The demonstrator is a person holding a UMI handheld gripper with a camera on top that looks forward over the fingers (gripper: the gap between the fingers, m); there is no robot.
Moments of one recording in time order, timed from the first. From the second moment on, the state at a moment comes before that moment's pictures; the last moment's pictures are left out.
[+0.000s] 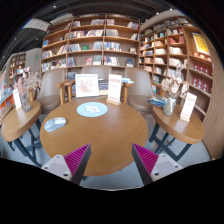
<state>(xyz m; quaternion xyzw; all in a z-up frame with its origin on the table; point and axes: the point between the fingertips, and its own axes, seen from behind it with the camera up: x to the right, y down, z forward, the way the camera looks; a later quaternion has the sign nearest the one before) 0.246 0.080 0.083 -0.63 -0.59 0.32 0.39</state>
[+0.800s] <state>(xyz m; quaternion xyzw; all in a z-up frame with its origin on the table) 0.194 -0.205 0.036 -0.58 -0.65 0.37 0.33</state>
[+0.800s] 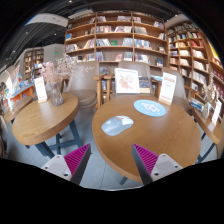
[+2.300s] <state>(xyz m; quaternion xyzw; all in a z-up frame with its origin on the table) -0.034 -0.213 0.015 -0.62 -0.65 0.35 0.27</state>
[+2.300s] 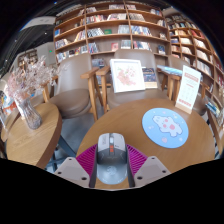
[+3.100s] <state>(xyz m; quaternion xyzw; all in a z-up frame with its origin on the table) -0.157 -0.010 -0.010 -0.62 -0.64 0.32 0.32</state>
